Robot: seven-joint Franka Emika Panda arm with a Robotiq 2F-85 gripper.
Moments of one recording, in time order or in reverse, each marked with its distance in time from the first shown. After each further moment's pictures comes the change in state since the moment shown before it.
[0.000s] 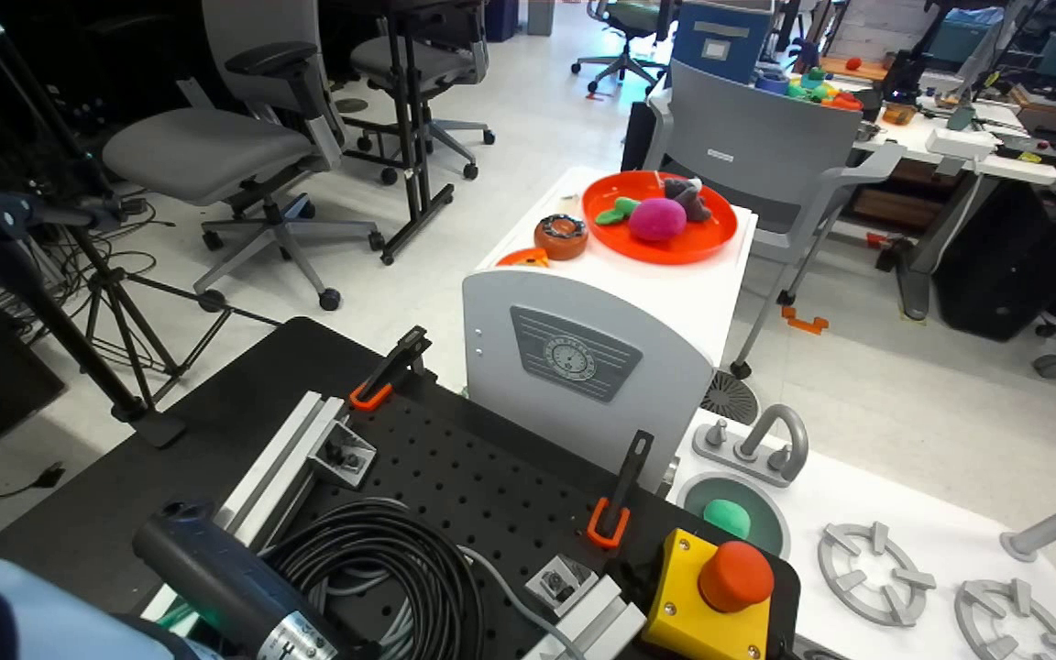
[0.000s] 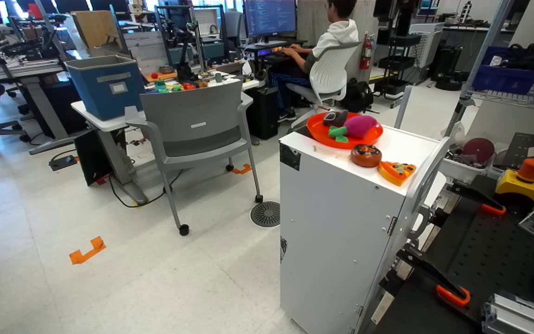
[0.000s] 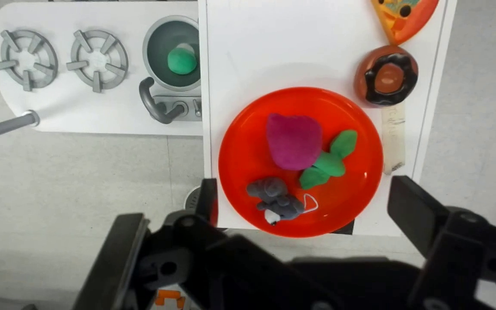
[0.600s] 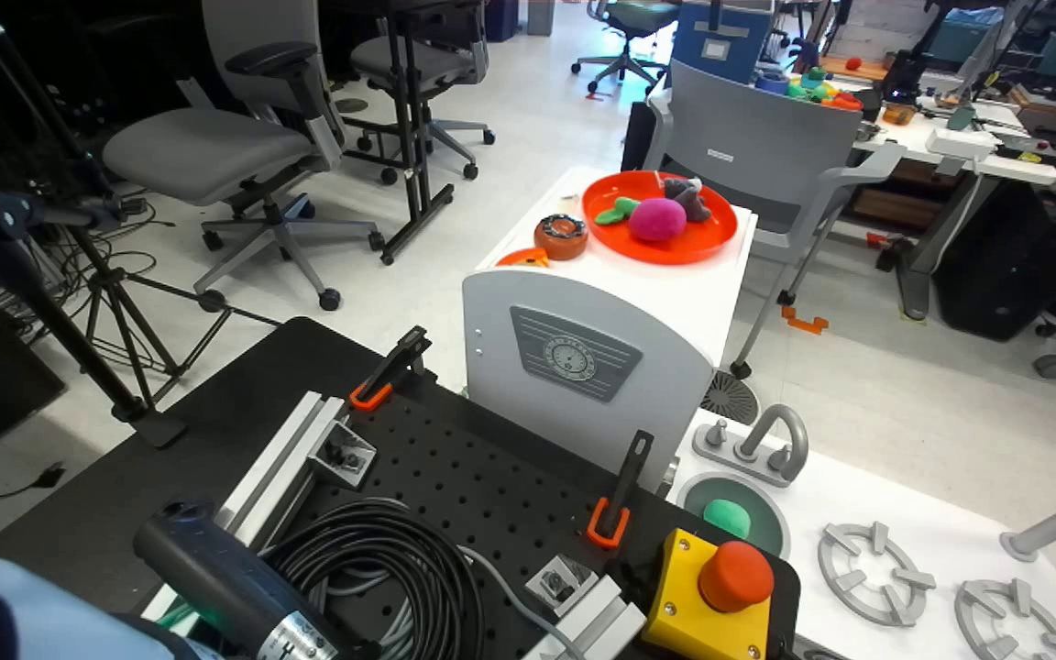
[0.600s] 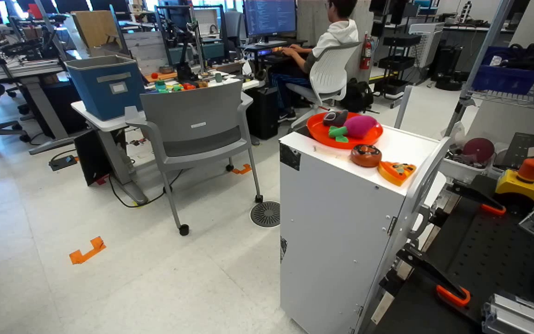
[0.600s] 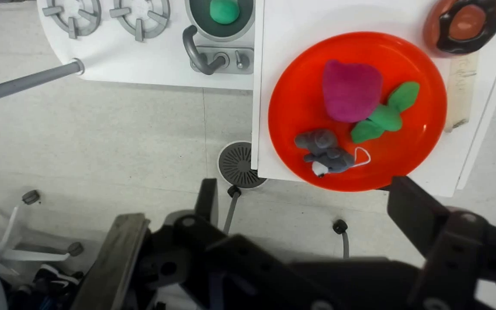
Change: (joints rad) arm -0.011 0.002 -0.017 -0.006 -0.104 0.146 0.021
